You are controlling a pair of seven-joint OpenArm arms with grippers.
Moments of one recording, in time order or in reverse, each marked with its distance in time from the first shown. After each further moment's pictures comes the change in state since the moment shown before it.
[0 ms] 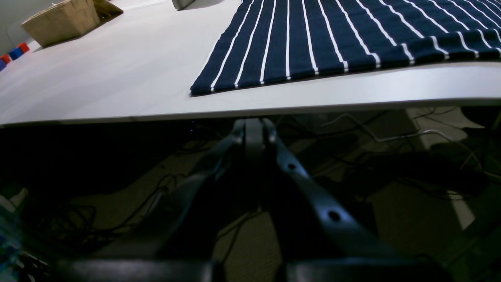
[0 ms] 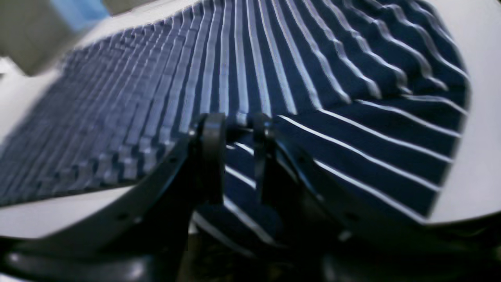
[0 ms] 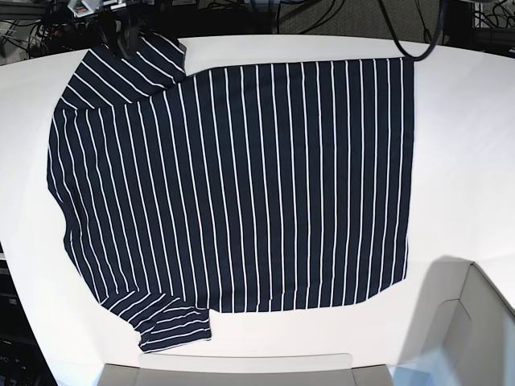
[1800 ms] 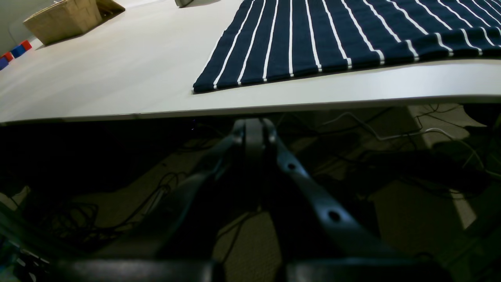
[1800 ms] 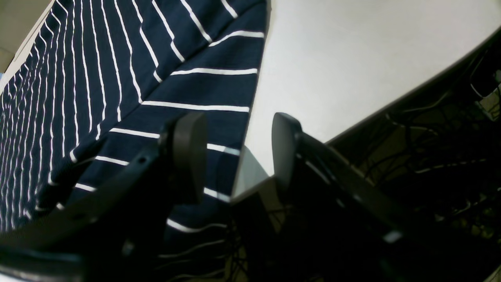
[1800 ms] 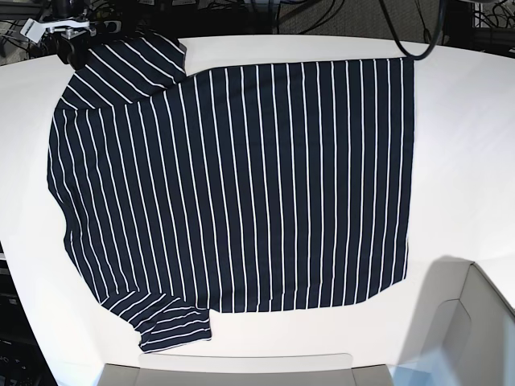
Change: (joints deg) left arm 0.0 0.0 -0.1 0.1 0.0 0.0 0.1; right arm 9.5 10.1 -1.5 -15.7 37.3 5.8 -11.3
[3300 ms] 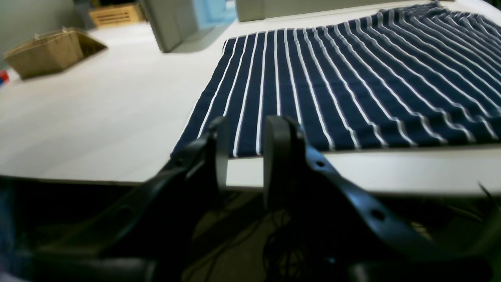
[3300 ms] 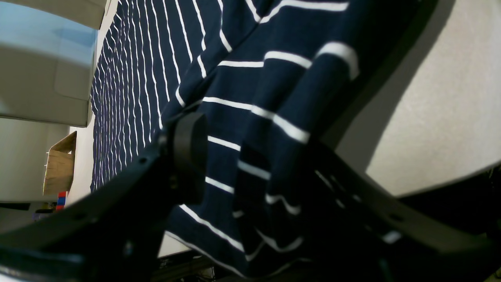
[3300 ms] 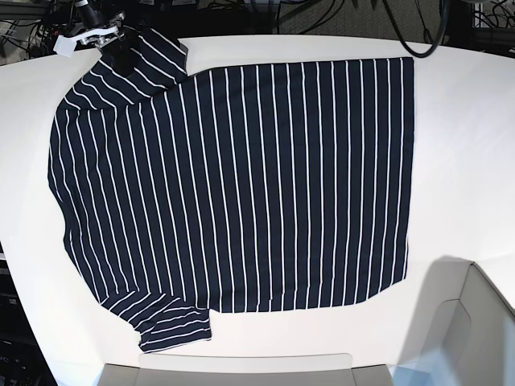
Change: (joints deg) left arm 9.8 -0.2 9.1 26.6 -2.8 0.0 12.4; right arm 3.5 -1.1 -3.3 5.9 5.2 7.5 -16.6
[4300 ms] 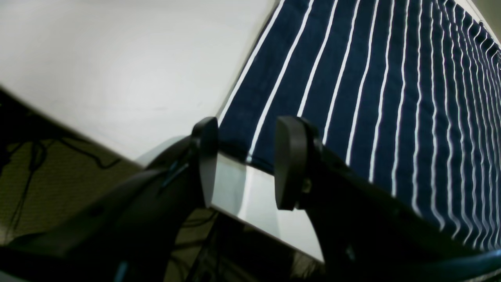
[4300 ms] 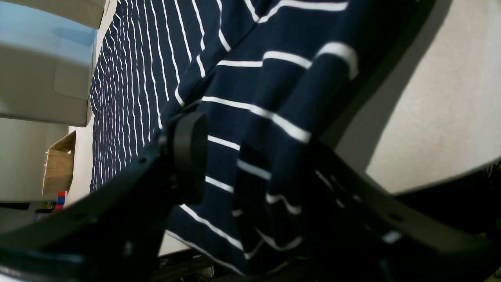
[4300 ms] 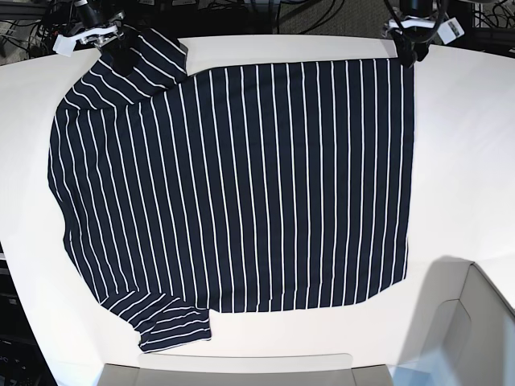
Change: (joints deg) left arm -10.3 -40.0 18.3 11.6 -67.6 0.2 35.8; right arm -0.2 0.3 -0.1 -0.1 0.1 0.2 0.1
